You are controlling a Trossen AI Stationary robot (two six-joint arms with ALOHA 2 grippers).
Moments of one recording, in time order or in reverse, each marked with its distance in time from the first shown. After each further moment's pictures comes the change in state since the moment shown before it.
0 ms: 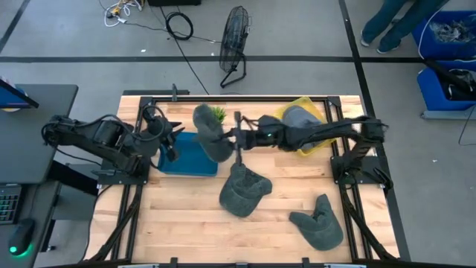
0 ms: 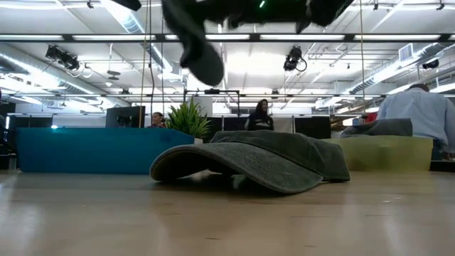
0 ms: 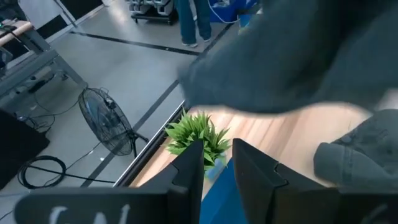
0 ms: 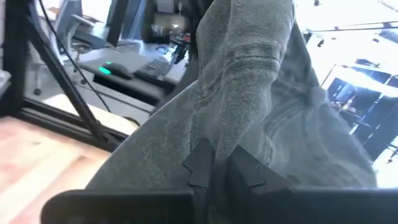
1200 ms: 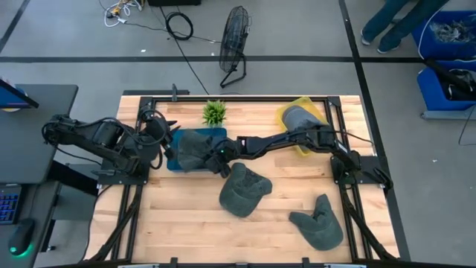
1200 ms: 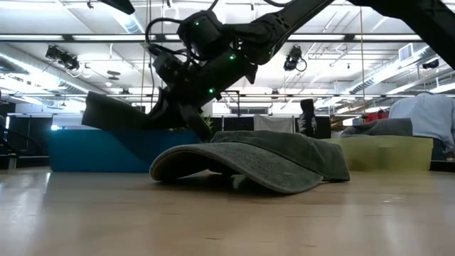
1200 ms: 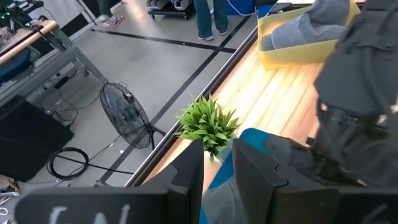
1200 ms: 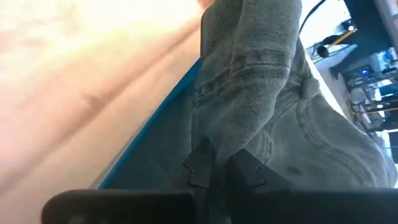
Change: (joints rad) left arm -0.024 0.001 0.001 -0.106 -0.081 -0.072; right arm 0.039 0.523 0.455 -0.585 0.059 -0.508
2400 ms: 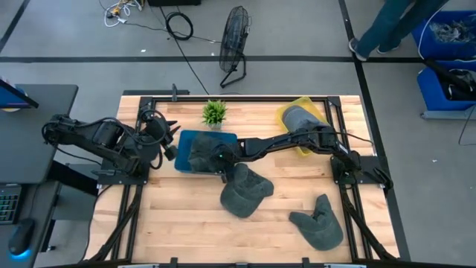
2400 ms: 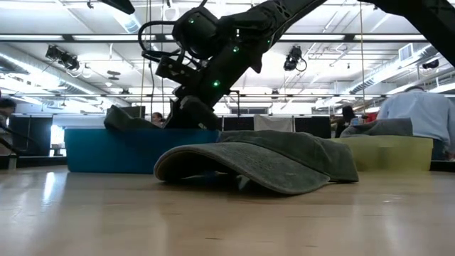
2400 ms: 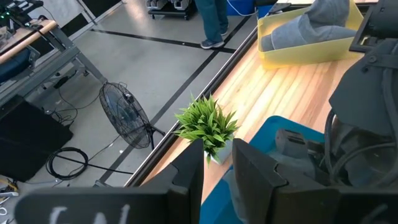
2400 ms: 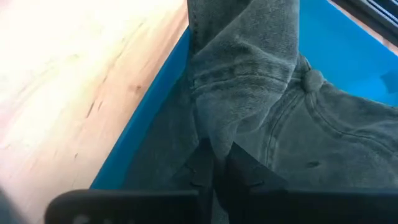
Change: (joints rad) left arm 0.000 0.000 0.000 0.002 0.000 -0.001; right arm 0.030 -0.007 0.028 -0.255 0.062 0.404
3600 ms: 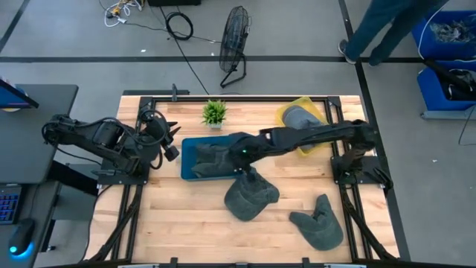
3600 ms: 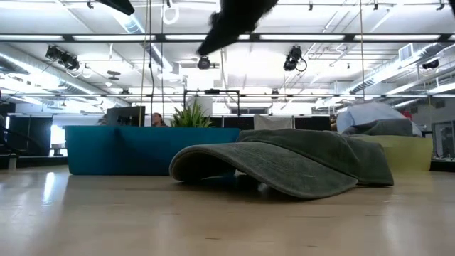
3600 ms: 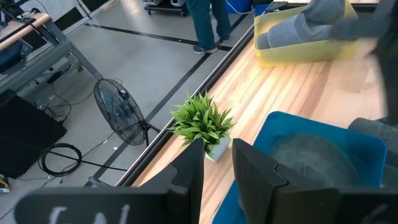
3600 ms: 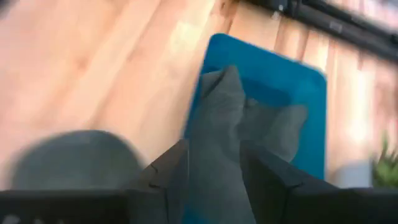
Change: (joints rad) left arm 0.000 0.000 0.000 -0.006 0.019 -0.025; right arm 0.070 -0.400 -0.007 -0.366 -0.051 0.191
